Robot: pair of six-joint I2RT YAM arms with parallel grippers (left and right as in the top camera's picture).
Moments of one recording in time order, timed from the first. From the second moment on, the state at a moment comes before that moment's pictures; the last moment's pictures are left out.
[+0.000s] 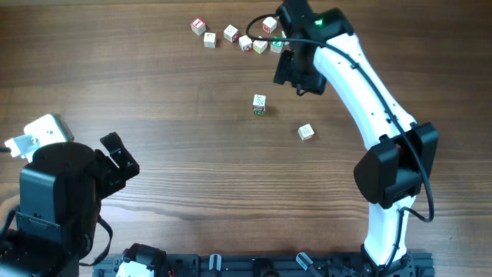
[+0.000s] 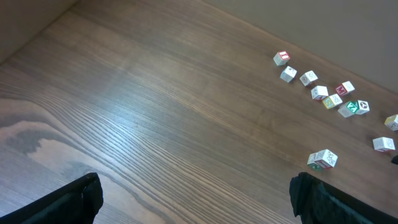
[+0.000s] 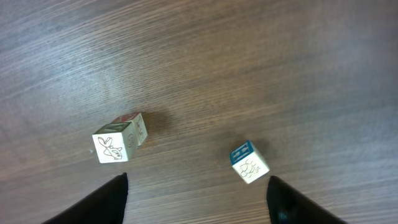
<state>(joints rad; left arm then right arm) -0.29 0.91 1.58 -1.48 -0.47 -0.64 0.40 2.11 2.05 -1.35 0.06 0.67</state>
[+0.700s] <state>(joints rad) -0.29 0.91 1.58 -1.48 -0.47 -0.64 0.35 2.11 1.52 -1.09 0.00 0.24</state>
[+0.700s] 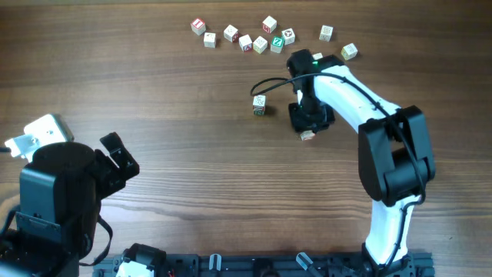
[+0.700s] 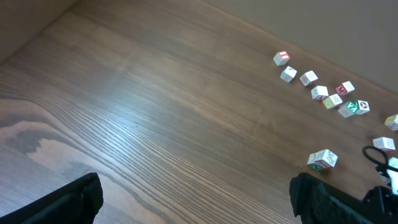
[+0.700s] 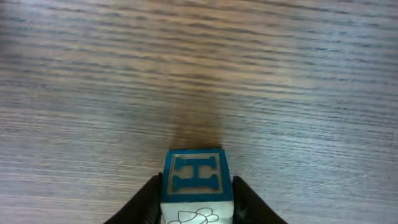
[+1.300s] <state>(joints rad) -0.29 0.91 1.58 -1.48 -0.47 -0.64 0.36 2.11 1.92 -1.31 -0.18 0.47</state>
